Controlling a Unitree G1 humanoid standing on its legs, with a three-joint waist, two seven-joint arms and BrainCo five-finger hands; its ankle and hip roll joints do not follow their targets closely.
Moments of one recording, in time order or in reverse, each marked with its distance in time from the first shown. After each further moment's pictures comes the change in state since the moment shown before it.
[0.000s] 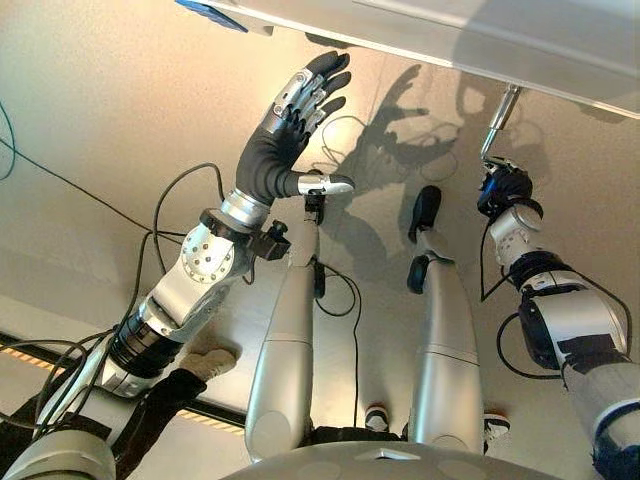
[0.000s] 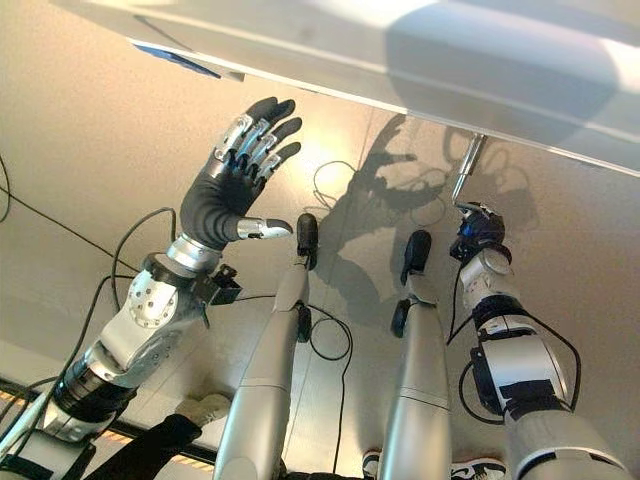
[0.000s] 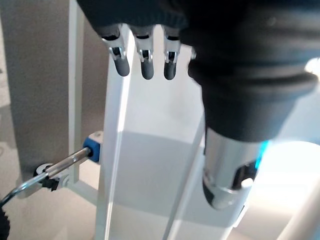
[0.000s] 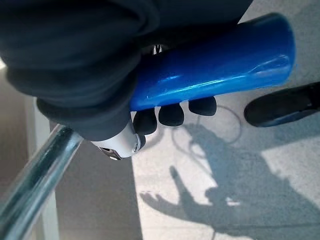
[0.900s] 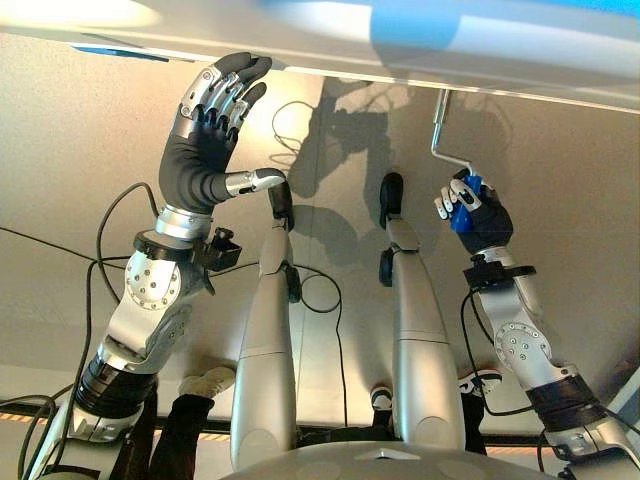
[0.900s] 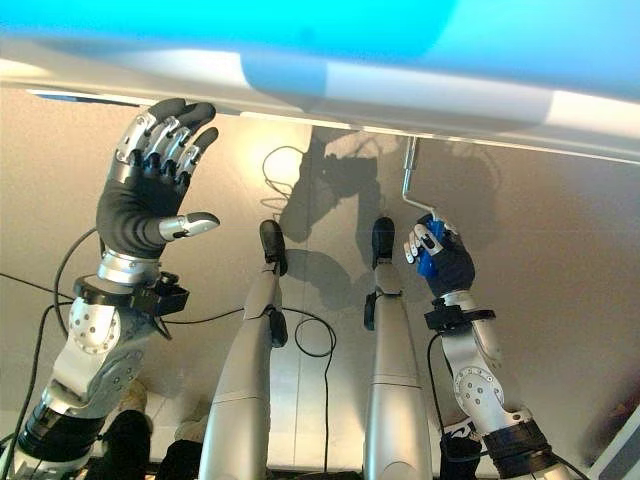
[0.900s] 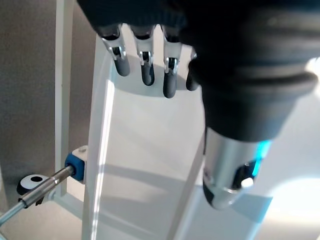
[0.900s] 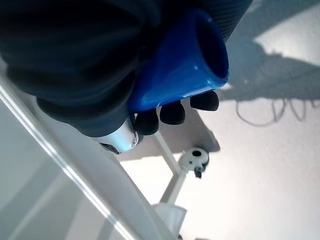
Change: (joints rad) left arm 0.219 -0.028 0.260 -0.101 0.037 -0.012 -0.029; right arm 0.719 -0.056 0.165 -1.295 0.254 -0.031 0.180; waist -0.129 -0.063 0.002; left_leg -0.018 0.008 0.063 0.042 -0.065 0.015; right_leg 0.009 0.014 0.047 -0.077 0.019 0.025
